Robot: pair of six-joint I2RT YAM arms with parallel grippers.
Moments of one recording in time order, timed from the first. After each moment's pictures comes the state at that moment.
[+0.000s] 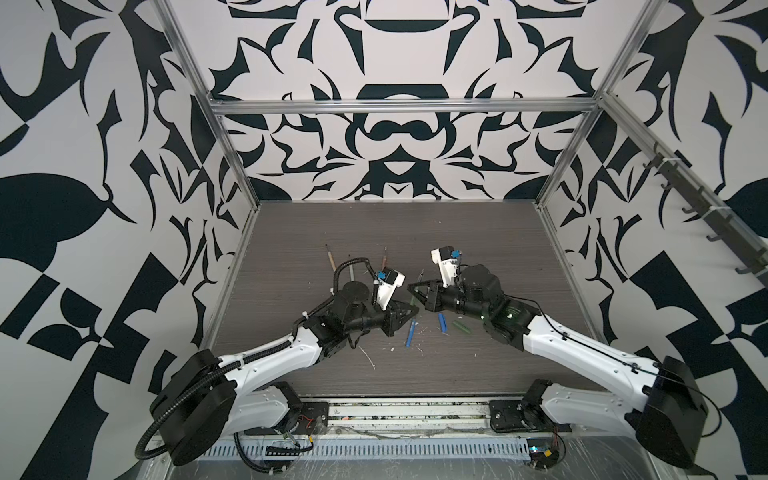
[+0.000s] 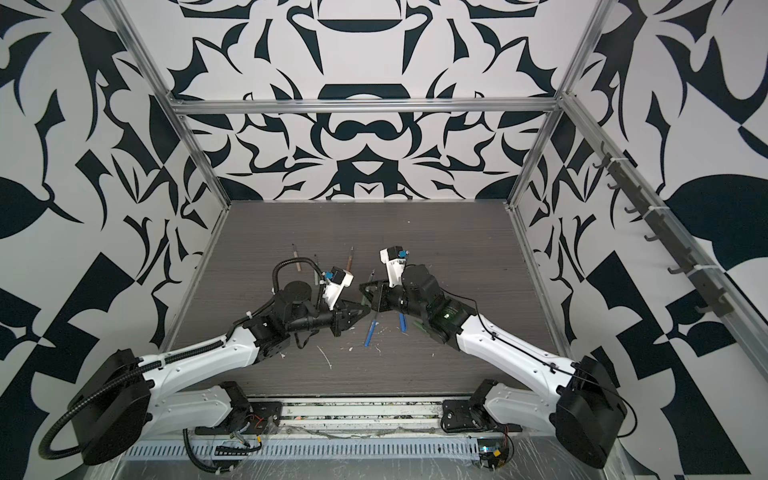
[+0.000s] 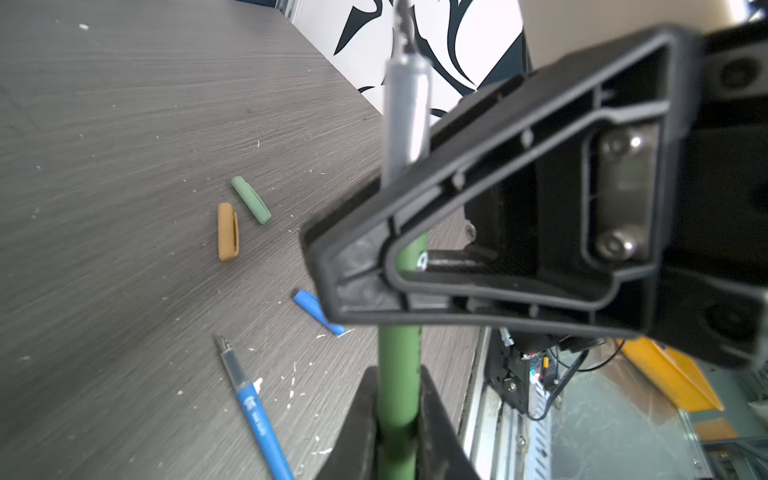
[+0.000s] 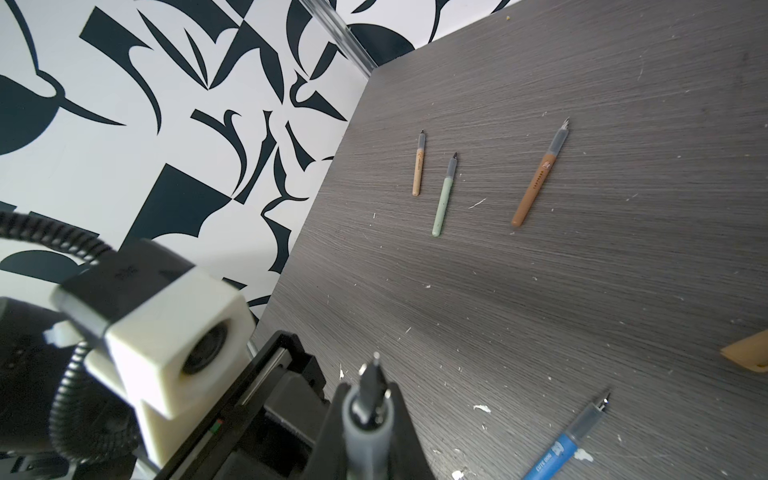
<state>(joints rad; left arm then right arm) -0.84 1.20 0.55 0.34 0.44 -0.45 0.77 1.14 0.75 0.03 -0.24 0.74</state>
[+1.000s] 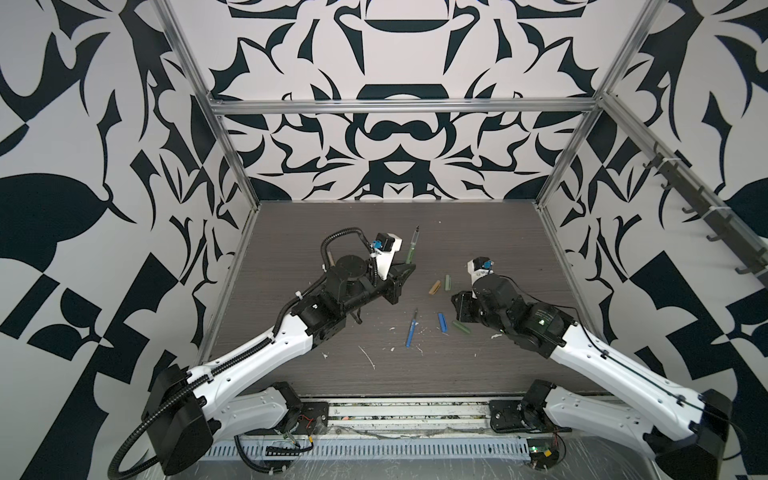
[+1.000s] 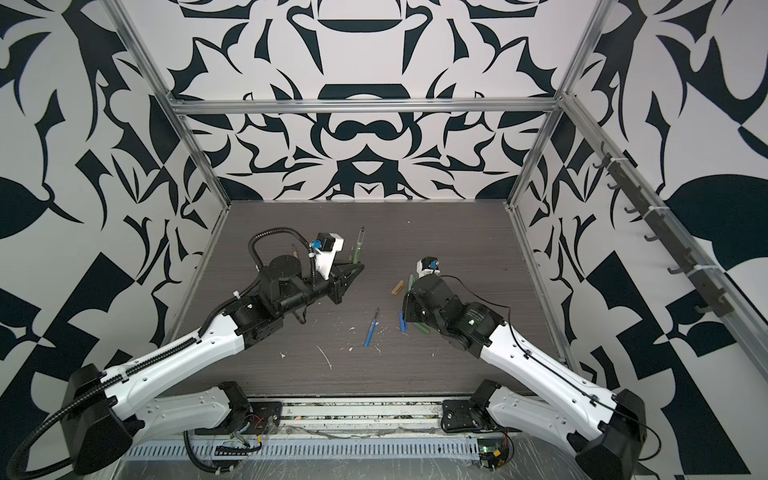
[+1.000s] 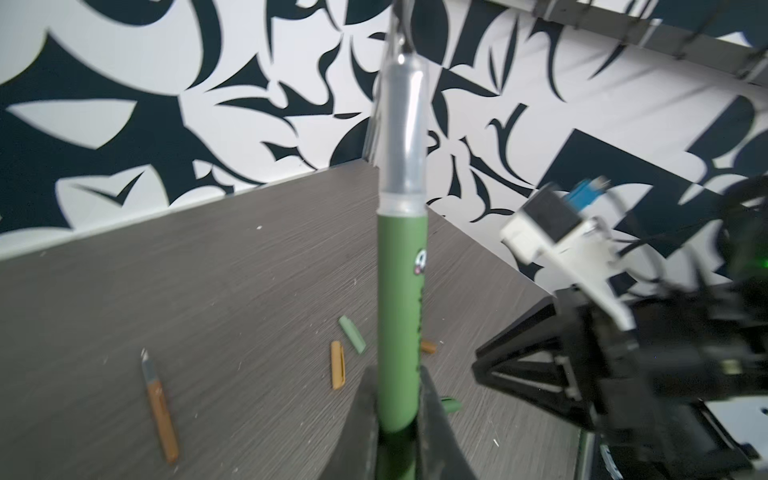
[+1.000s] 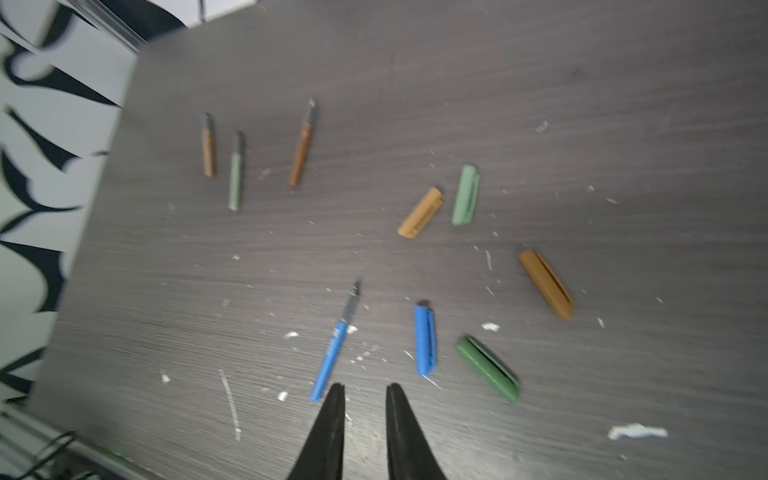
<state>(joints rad) -0.84 1.15 0.90 0.10 0.18 -0.21 0.78 0.98 0.83 -0.68 0.20 0.73</state>
